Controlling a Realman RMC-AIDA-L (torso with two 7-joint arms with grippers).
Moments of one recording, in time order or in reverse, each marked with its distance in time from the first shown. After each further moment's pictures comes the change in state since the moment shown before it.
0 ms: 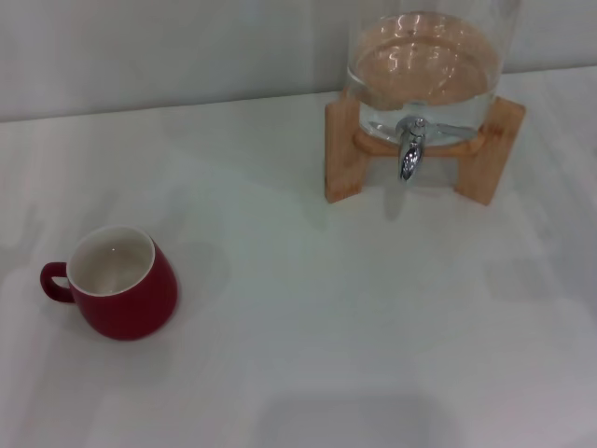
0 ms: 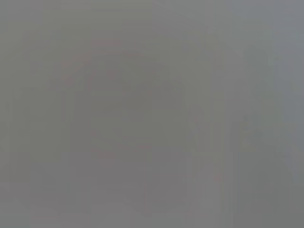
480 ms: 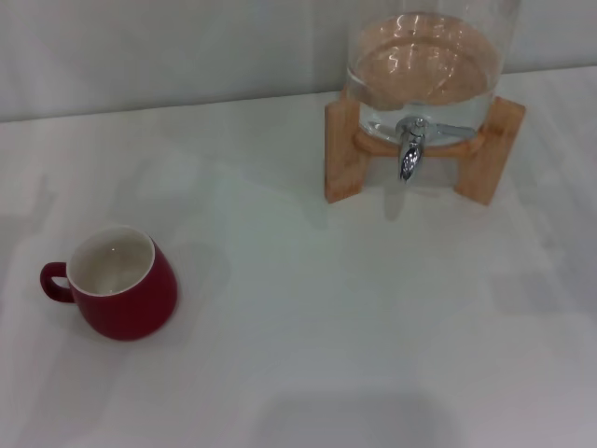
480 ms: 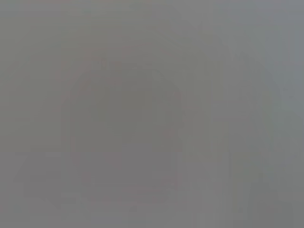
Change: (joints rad) left arm -0.095 0.014 -0.050 0.000 0.011 0.008 -0.001; right arm -0.028 0.009 0.000 -0.006 0.000 0.057 0.000
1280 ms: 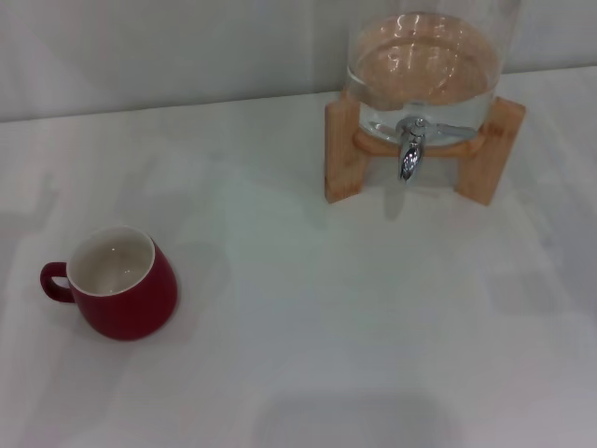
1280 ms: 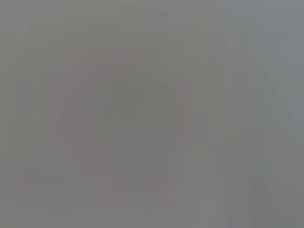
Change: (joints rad) left arm -0.008 0.000 0.000 0.000 0.000 -0.008 0.000; right arm 0.003 0.000 0.000 0.000 0.000 0.001 0.000
